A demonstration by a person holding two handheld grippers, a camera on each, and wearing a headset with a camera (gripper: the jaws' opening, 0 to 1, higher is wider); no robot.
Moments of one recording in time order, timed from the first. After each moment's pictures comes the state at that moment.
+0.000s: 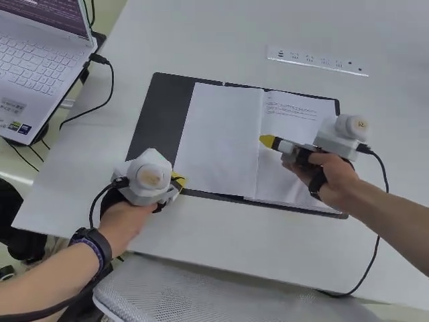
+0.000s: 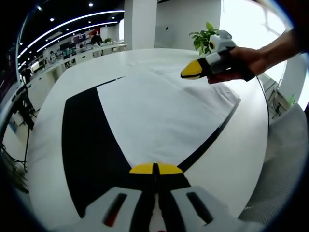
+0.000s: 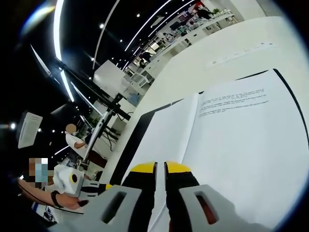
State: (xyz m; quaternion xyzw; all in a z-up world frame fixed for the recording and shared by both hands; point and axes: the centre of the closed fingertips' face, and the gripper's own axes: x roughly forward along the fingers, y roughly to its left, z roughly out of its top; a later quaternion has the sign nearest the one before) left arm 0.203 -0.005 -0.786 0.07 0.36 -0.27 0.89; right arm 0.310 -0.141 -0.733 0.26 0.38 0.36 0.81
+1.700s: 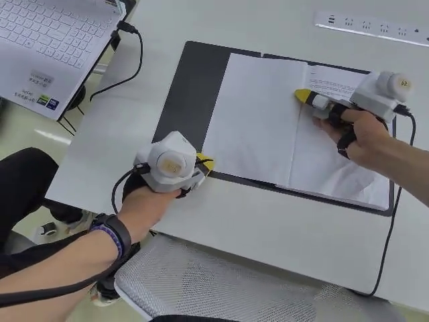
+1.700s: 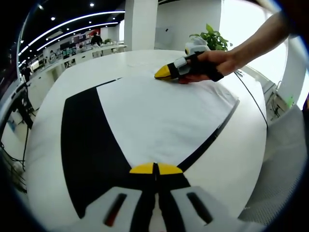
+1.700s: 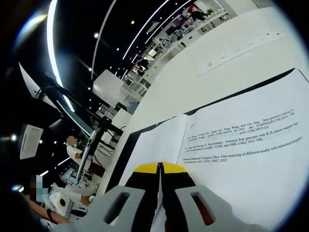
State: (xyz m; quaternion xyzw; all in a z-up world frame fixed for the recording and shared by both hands) left arm 0.207 -0.005 -0.790 0.06 0.36 -0.27 0.89; right arm 0.397 -0.130 -0.764 0.30 0.36 0.35 0.81
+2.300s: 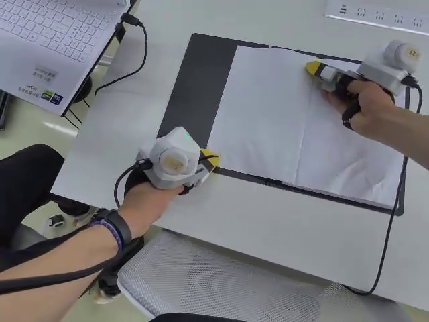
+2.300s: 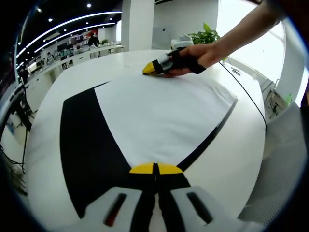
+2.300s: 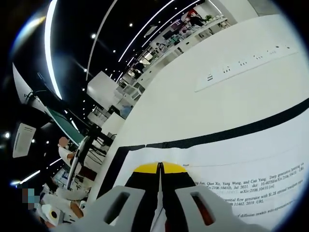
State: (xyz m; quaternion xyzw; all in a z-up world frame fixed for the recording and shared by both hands) left arm 0.206 -0.003 -0.792 0.06 0.36 -0.28 0.89; right arm 0.459 -0.128 -0.775 0.28 0.35 0.32 0.84
